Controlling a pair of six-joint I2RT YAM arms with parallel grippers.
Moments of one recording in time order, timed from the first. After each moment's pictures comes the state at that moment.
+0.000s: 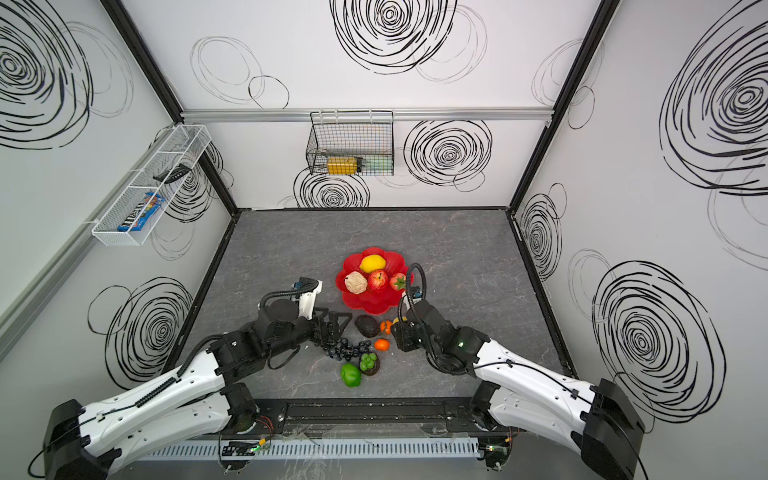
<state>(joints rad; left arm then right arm) -0.84 0.86 0.60 -0.23 0.00 -0.64 0.94 0.95 0.57 -0.37 0.12 0.56</state>
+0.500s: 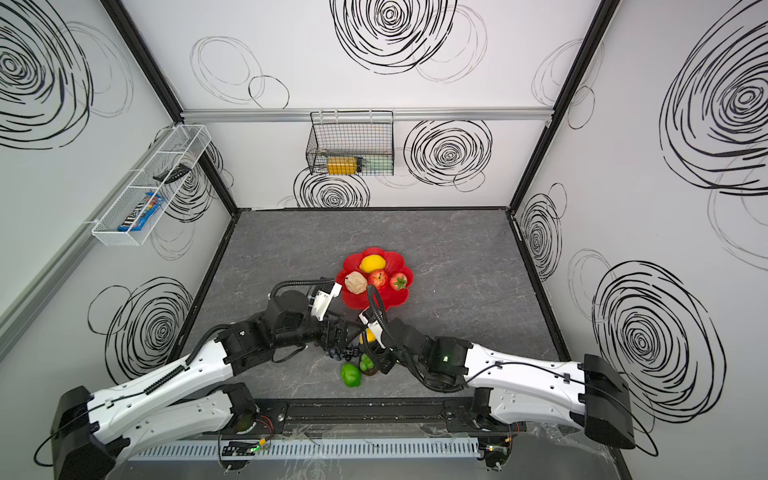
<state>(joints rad) -0.84 0.96 0.67 -0.28 0.25 -0.57 1.23 1.03 0.63 -0.22 0.21 0.30</state>
